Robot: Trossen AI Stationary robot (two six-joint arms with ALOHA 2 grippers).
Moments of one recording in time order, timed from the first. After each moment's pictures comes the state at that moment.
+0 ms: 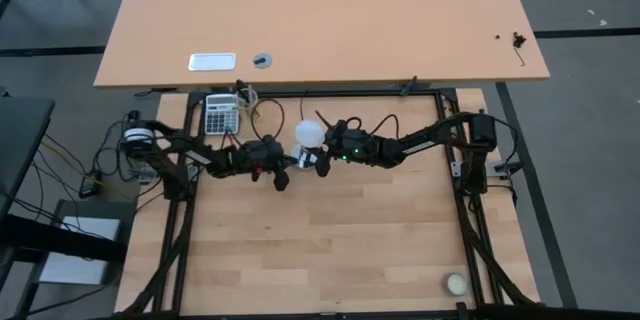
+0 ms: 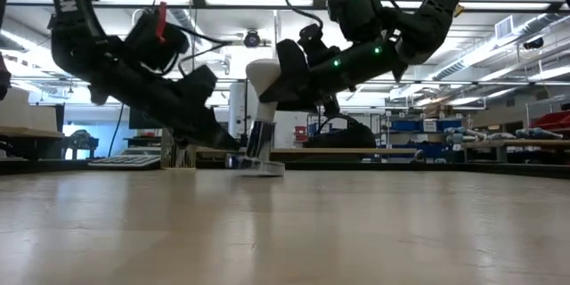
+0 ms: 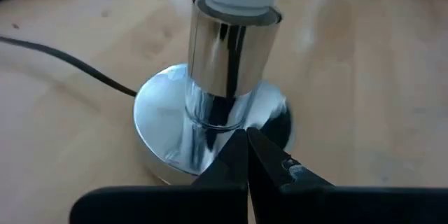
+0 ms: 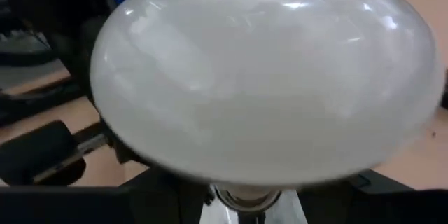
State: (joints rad) left arm 0.21 1.62 0.34 0.83 -0.08 -0.22; right arm -0.15 1.88 0.89 0.69 0.22 0.28
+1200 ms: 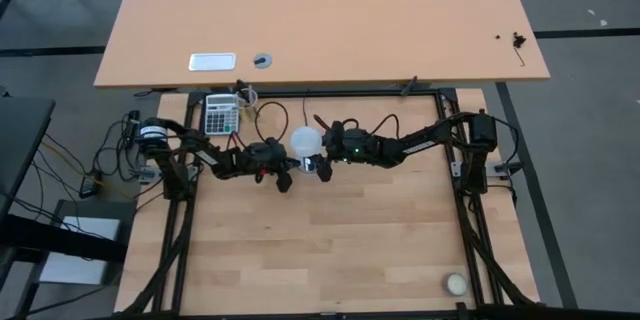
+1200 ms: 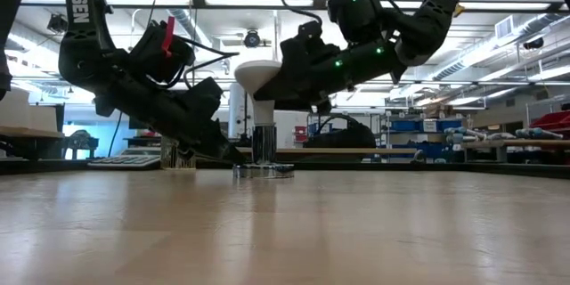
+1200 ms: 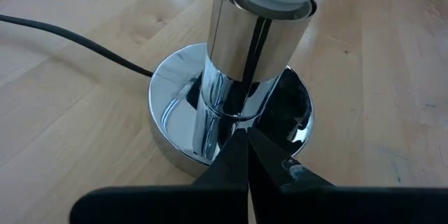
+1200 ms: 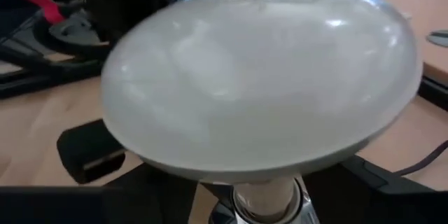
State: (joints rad) left arm 0.22 1.76 0.36 0.91 -0.07 -0.24; right arm -0.15 1.87 0.89 0.70 0.10 0.17
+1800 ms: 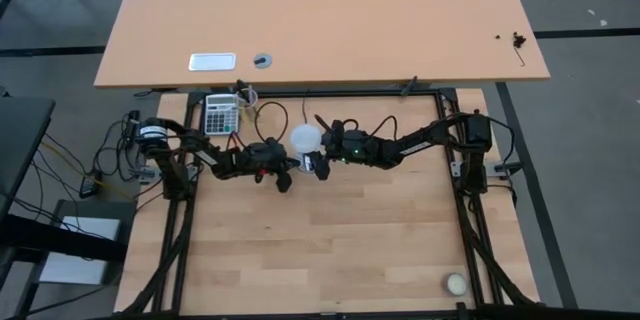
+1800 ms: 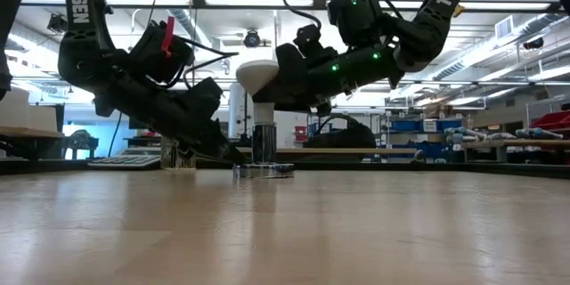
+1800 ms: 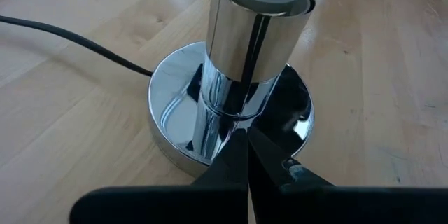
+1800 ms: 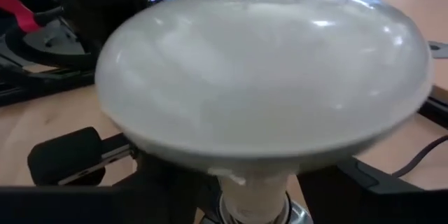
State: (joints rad) left arm 0.22 1.76 0.36 0.91 -0.07 -0.24; right arm -0.15 1.91 0.89 0.79 0.16 0.15
